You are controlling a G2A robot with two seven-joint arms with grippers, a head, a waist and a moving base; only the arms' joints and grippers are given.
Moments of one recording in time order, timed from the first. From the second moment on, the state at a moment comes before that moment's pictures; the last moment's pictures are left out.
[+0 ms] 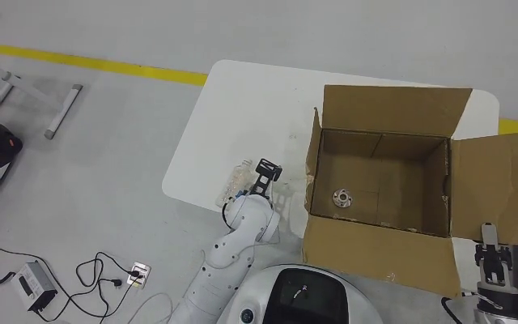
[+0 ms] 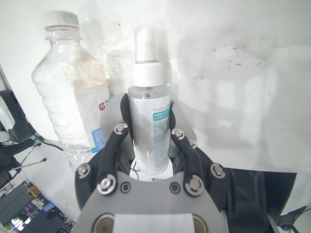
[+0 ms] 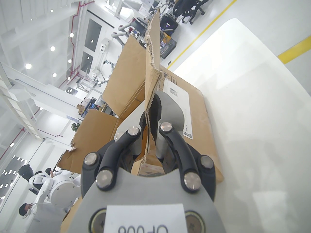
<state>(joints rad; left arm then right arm) 1.18 -1.50 -1.32 -1.69 1.83 0.04 -1.24 -1.71 -1.28 1.64 -1.89 -0.37 -0.39 -0.11</state>
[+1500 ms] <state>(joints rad) 1.09 -1.52 -1.22 -2.28 1.90 -0.03 -1.33 -1.72 -1.28 1.74 -2.25 -0.66 -0.48 -0.12</state>
